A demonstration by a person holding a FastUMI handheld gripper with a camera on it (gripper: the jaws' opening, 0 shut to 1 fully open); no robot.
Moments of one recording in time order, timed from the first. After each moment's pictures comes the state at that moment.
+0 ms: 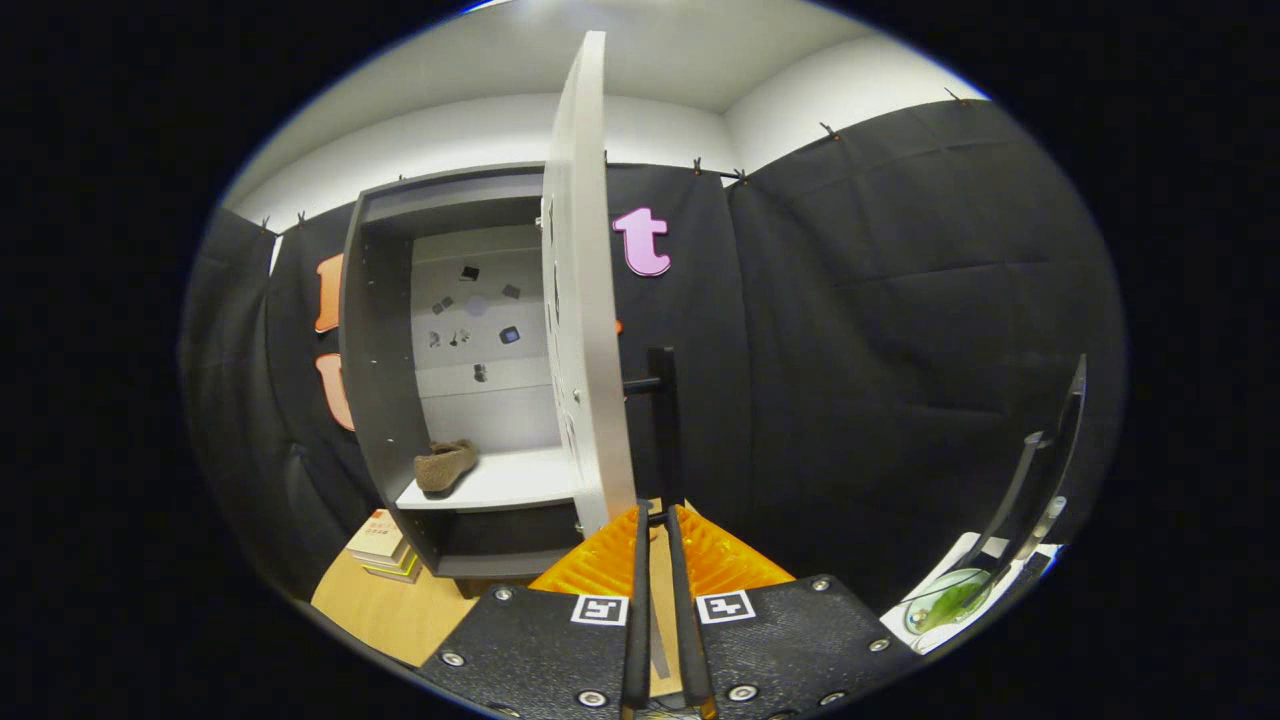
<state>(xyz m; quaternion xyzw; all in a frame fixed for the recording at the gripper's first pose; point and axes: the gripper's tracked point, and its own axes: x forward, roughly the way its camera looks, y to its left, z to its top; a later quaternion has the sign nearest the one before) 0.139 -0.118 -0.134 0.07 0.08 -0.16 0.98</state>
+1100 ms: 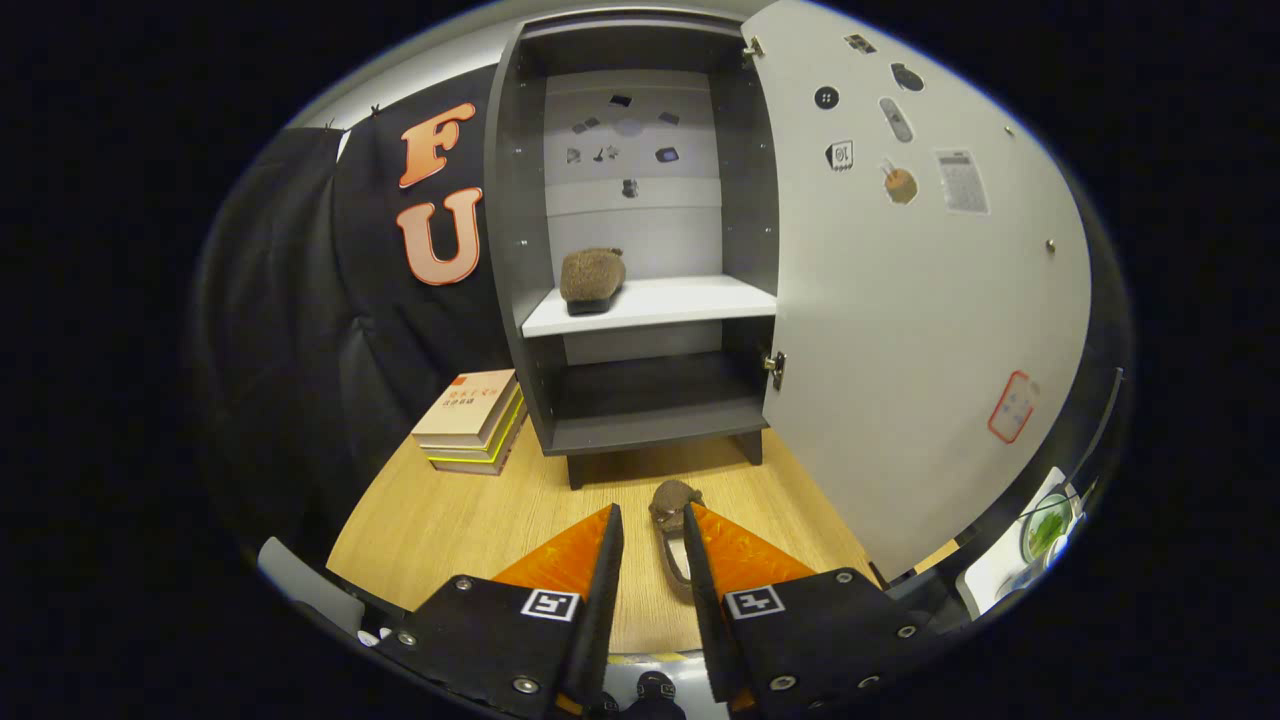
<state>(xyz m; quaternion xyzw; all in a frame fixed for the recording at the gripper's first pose) 0.205 0.122 -0.331 0.05 0.28 -0.04 0.96</state>
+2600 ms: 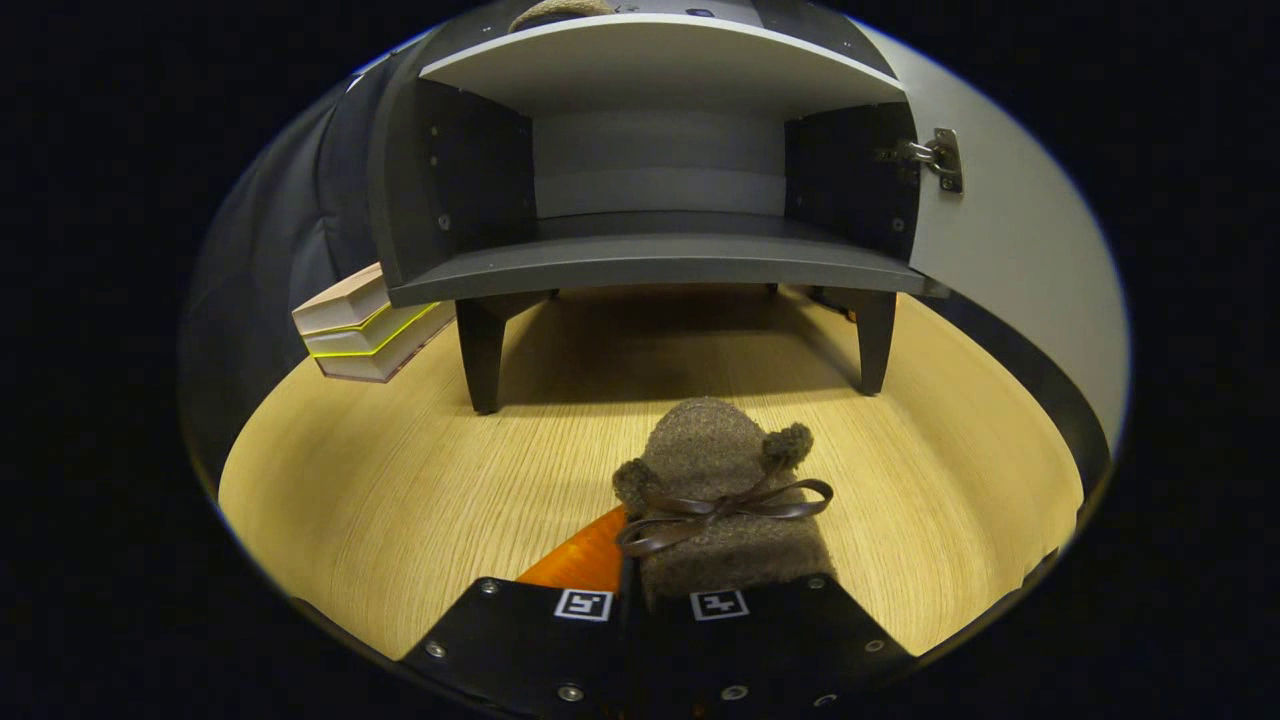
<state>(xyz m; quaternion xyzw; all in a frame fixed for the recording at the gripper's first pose) 0.366 0.136 -0.617 0.02 0.34 0.00 0.94</state>
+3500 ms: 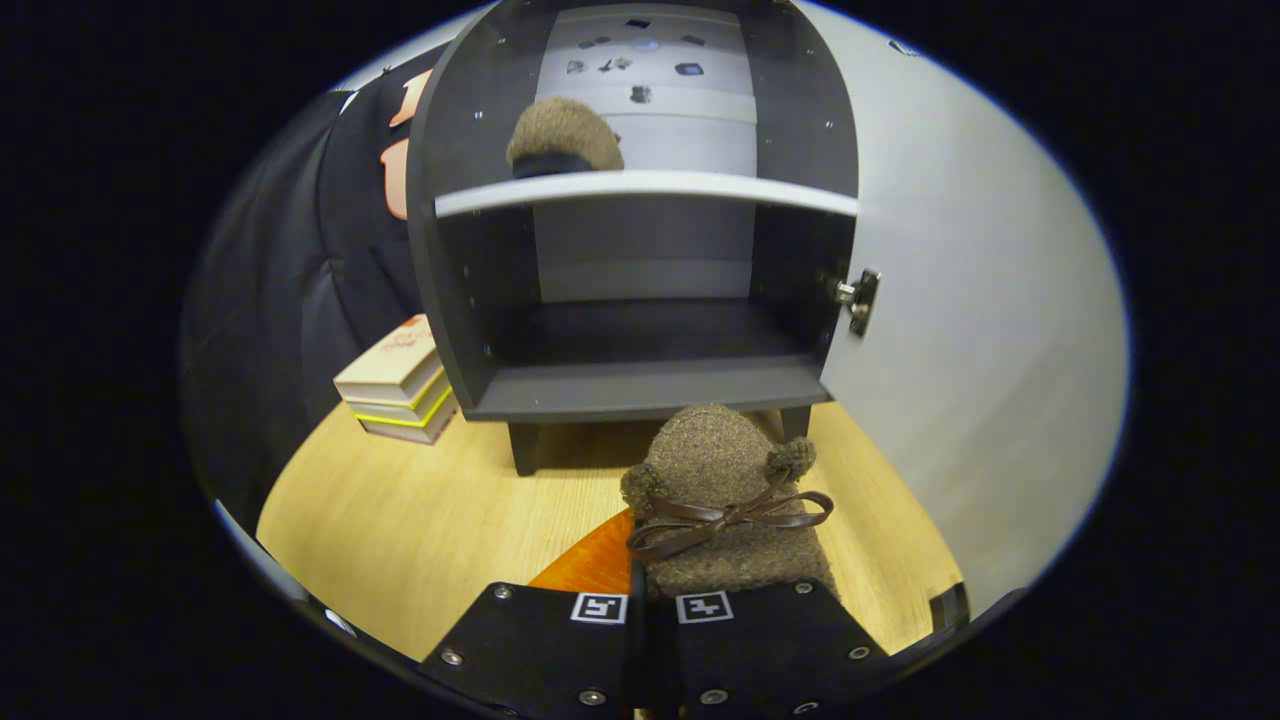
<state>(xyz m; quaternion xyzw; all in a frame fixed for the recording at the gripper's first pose) 0.325 0.116 -0.449 0.03 0.30 -0.02 0.95</state>
